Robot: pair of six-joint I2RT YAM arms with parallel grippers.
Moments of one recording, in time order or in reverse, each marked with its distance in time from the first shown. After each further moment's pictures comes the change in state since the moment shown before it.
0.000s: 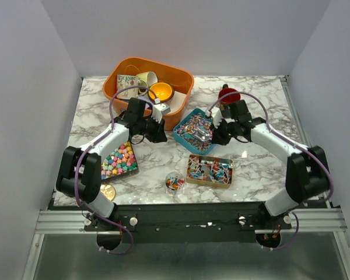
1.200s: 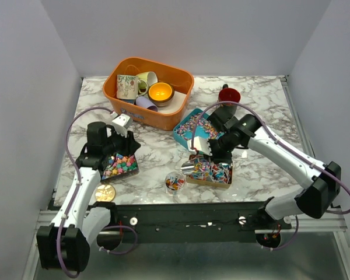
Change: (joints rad) left arm 0.251 -0.631 -0.402 0.053 -0.108 -0.075; right arm 0.328 -0.216 0.196 -0.736 0.107 -0.454
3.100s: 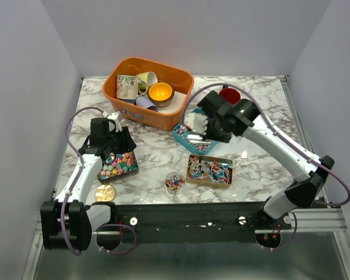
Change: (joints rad) left arm 0.074 0.107 0.018 -0.056 -0.193 -0.298; right arm 0.189 0.179 0.402 -0.147 0.532 0.289
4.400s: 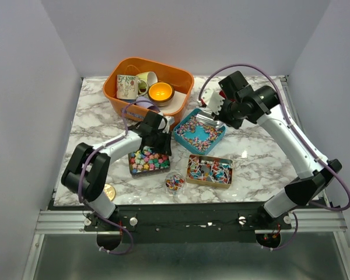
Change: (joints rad) left arm -0.471 0.537 0.276 -0.010 -0.034 -0.063; right arm -0.295 -0.003 0.132 0.025 -0.114 0.051
